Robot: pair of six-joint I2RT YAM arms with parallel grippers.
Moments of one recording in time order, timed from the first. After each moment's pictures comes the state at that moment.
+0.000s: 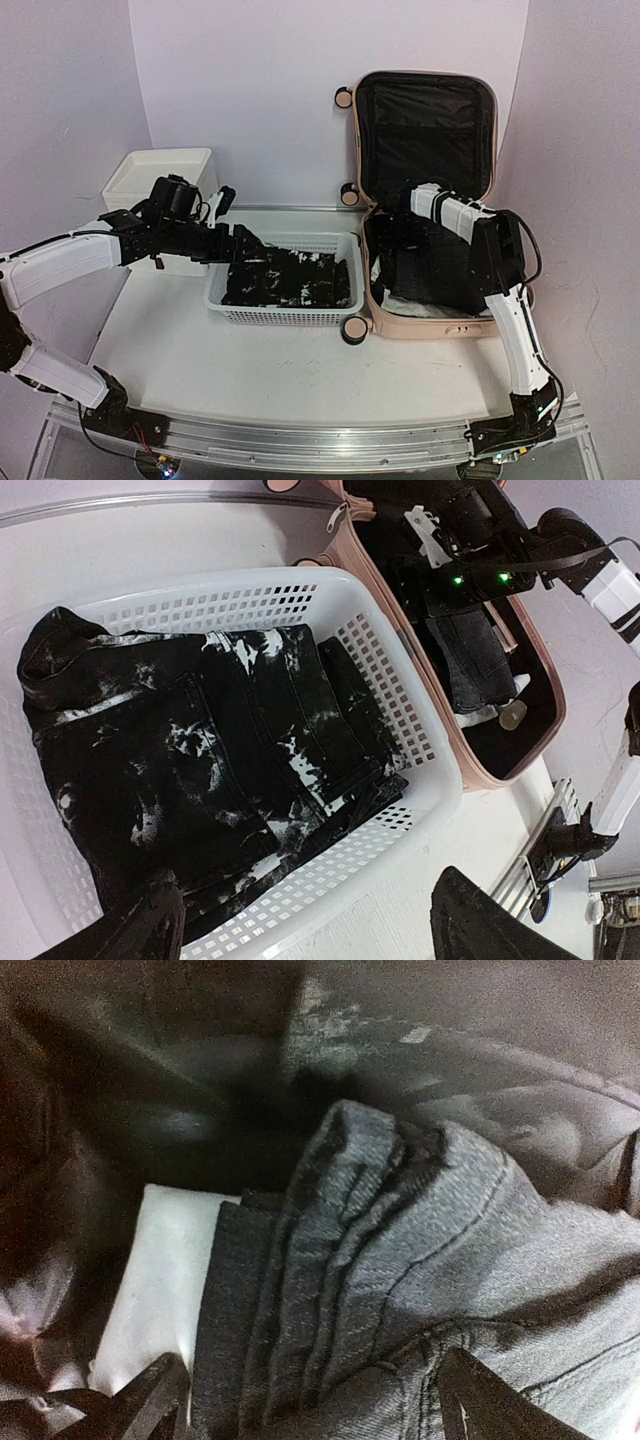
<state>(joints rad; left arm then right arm) -0.59 1.31 1.05 -0.36 0.30 -0.42 0.46 2.47 2.23 -1.11 0.35 0.45</state>
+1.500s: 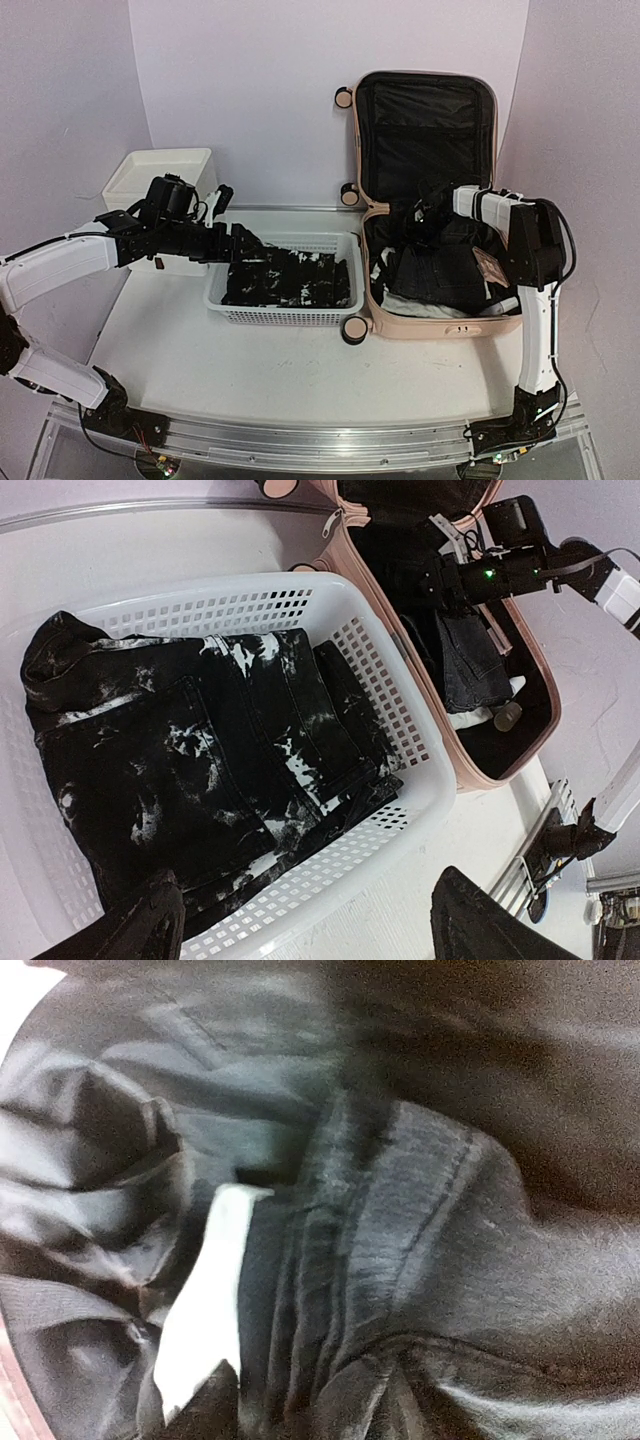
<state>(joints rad) -0.59 1.29 1.04 -0.36 0.30 -0.42 0.28 2.23 1.82 -0.75 -0.19 0.43</state>
